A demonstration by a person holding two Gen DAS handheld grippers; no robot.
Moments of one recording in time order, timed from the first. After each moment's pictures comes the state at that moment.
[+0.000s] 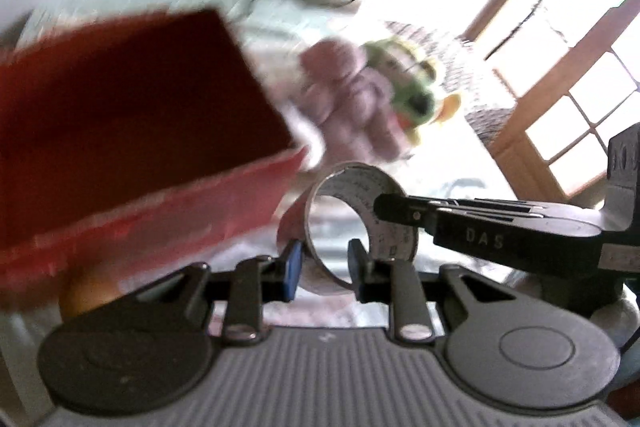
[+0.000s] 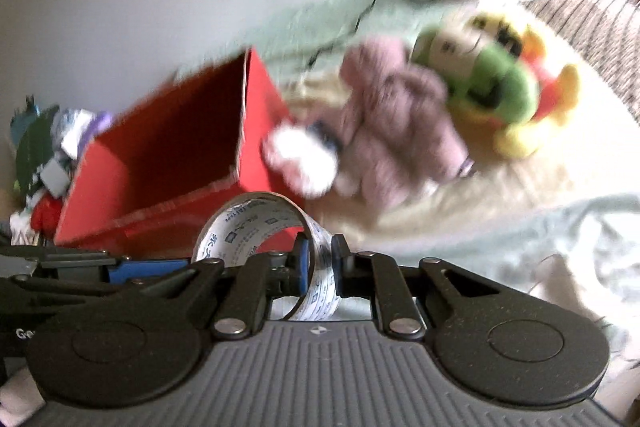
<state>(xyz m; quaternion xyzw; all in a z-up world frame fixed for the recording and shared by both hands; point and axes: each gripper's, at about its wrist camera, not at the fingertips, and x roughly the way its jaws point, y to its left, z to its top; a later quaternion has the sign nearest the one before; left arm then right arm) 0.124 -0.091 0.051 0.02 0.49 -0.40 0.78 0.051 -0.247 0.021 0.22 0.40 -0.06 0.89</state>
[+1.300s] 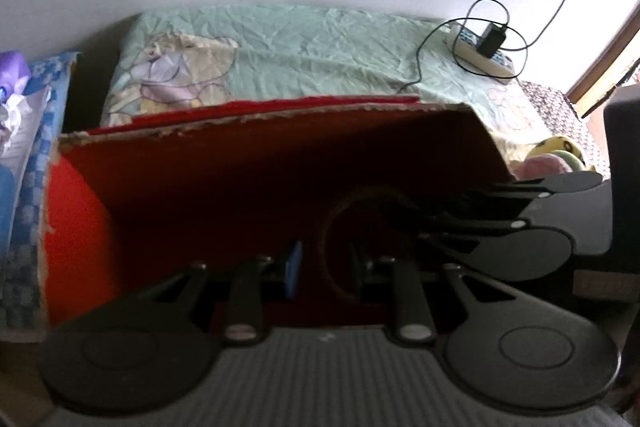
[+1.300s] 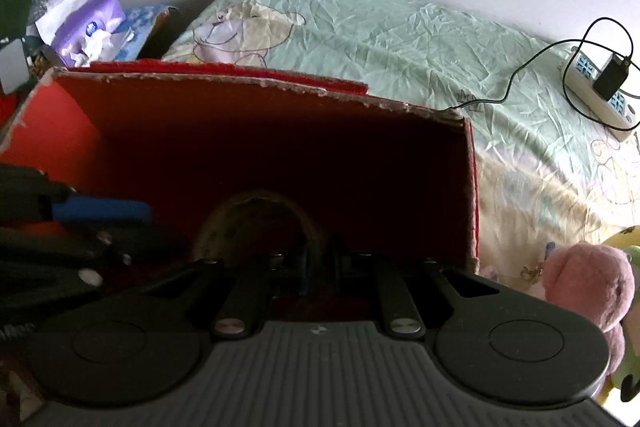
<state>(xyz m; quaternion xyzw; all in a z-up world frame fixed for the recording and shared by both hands) 0.276 -0.012 0.019 0.00 0.49 -0.26 0.83 0.273 -0.143 -0.014 -0.02 0.50 0.01 0.87</state>
